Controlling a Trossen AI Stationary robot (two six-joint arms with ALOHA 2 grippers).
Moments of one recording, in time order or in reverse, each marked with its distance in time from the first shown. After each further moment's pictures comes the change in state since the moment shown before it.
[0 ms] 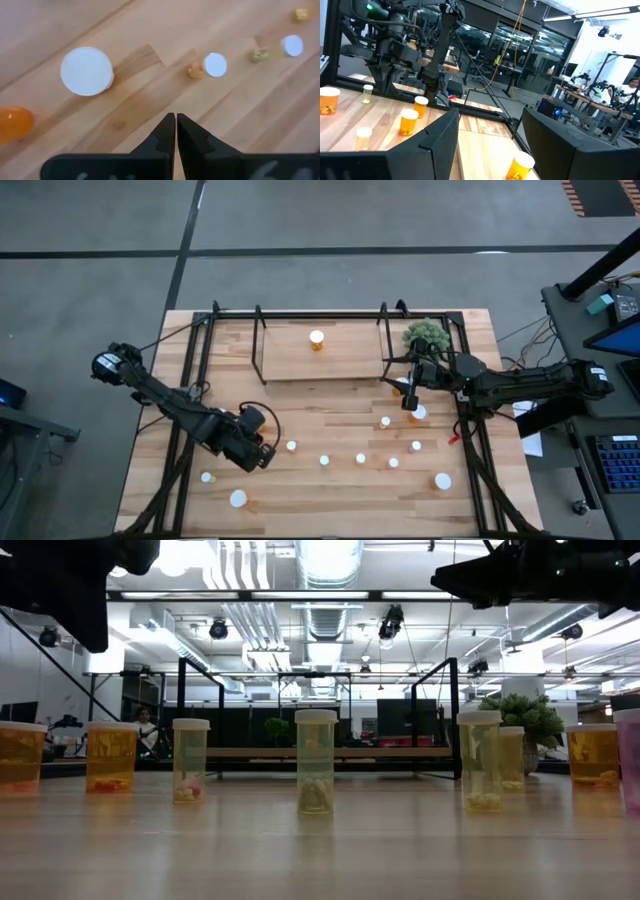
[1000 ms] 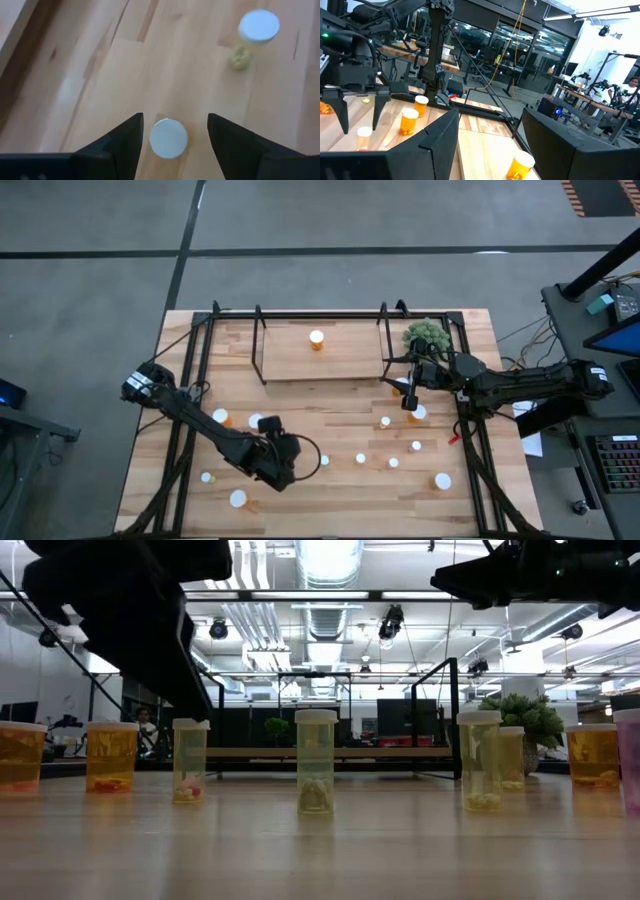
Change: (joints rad) left arm 0.004 0.326 0.025 0.378 -0.263 0.755; right arm 0.000 0.001 0.000 -0.004 0.000 0.003
